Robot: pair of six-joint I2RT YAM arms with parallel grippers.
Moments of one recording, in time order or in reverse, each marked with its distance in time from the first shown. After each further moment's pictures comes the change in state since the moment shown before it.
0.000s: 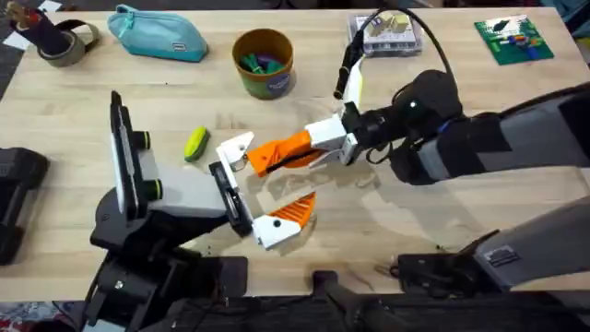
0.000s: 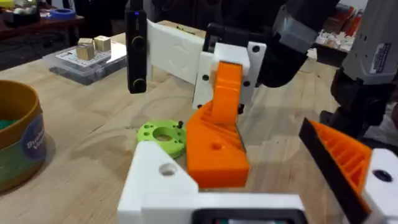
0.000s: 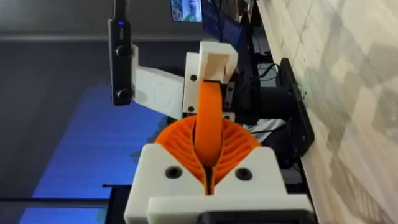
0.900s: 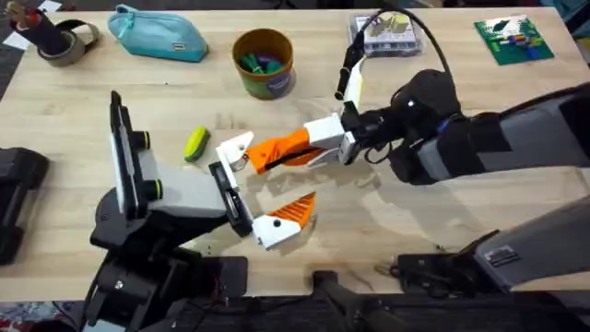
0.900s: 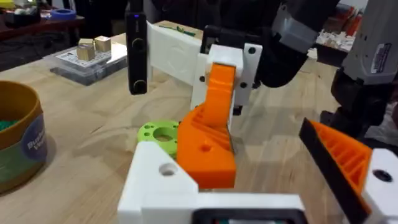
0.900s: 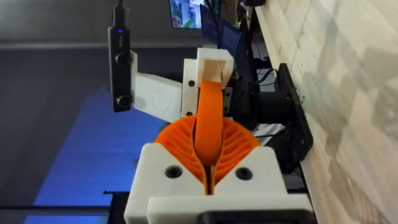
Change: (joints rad) left arm 0.000 0.000 0.000 0.000 0.000 0.000; right arm 0.001 -0.001 0.000 -0.034 0.027 -0.016
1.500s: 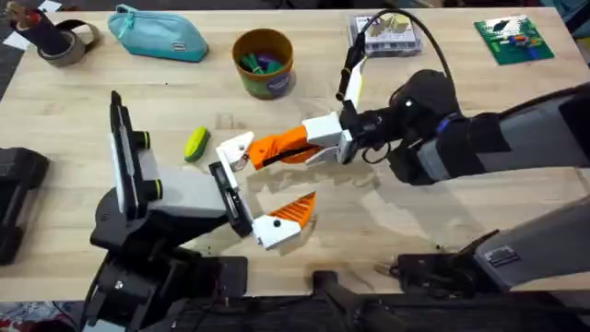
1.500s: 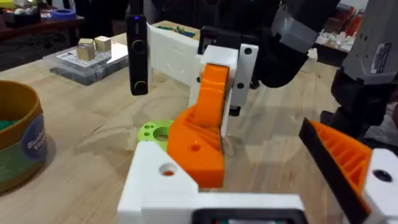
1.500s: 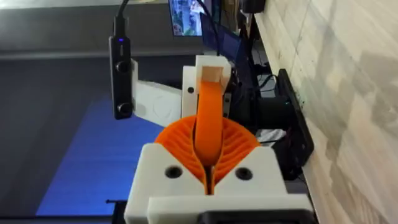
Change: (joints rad) left arm 0.000 0.000 0.000 0.000 0.000 0.000; right arm 0.005 0.000 0.000 -0.024 0.041 -0.004
